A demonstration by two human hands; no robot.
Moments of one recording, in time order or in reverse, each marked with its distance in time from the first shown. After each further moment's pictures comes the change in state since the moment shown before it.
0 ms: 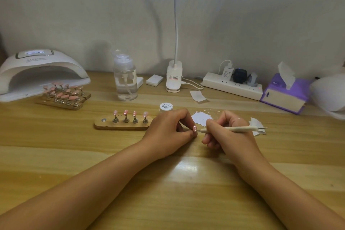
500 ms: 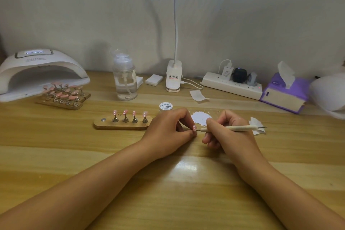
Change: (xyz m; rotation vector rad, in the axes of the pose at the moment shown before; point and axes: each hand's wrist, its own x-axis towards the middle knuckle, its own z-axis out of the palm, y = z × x) left_hand 0.001 0.000 0.001 0.010 0.012 0.022; right_hand -0.002 -0.004 -0.001 0.022 0.009 0.006
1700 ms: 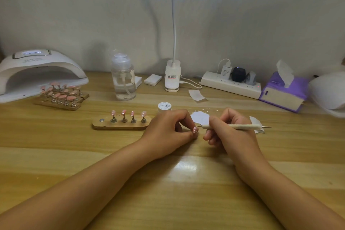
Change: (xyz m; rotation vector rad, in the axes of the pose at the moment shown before) left_hand 0.000 -0.001 0.000 -0.053 -0.035 0.013; right_hand 0.000 -0.001 0.001 0.114 0.052 -0.002
